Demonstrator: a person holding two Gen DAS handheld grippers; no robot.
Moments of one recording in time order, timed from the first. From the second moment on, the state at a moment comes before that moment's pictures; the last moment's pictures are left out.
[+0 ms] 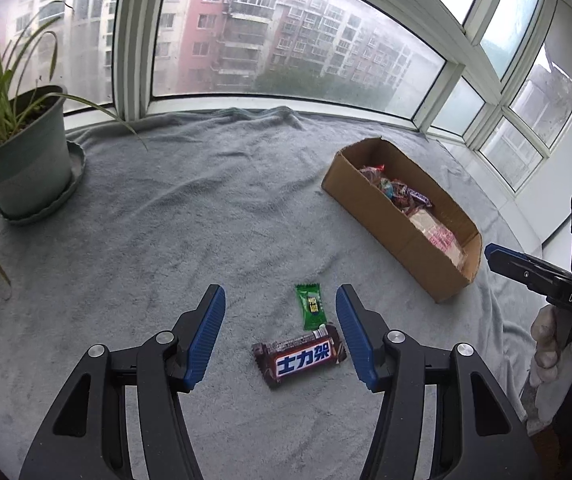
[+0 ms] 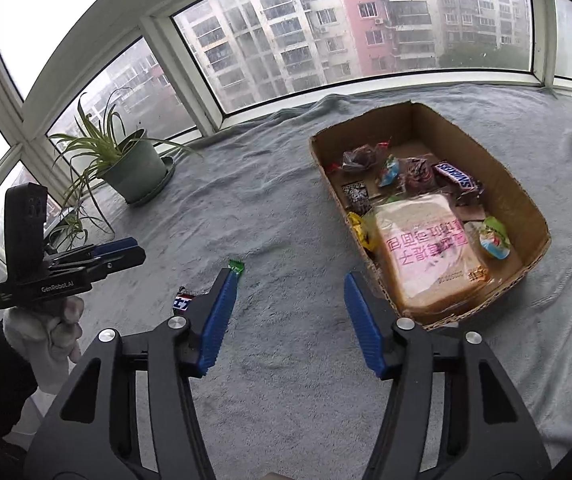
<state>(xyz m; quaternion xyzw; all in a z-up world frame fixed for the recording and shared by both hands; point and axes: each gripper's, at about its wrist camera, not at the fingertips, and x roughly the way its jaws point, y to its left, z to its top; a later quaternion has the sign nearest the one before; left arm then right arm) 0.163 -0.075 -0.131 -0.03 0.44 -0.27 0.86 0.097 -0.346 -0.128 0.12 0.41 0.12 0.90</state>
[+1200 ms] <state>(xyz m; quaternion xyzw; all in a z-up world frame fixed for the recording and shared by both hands) 0.150 -0.135 -0.192 0.18 0.48 -0.36 0.78 0.190 -0.256 -0.204 0.15 0.55 0.17 0.80</state>
